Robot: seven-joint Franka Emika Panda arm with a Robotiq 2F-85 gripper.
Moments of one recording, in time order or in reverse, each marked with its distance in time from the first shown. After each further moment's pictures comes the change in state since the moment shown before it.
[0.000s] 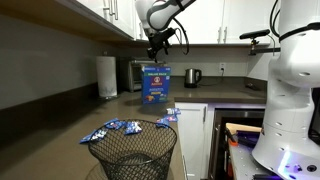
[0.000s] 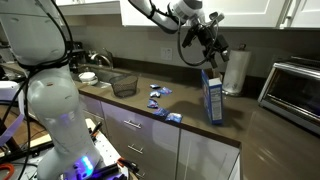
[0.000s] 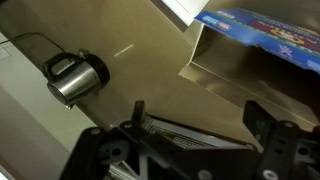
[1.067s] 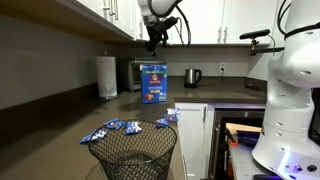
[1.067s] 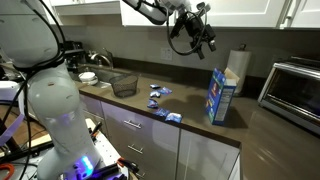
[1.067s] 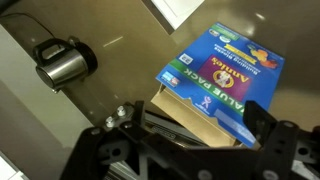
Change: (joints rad) arm 0.024 -0.134 0.081 -0.068 0.030 -0.053 -0.094
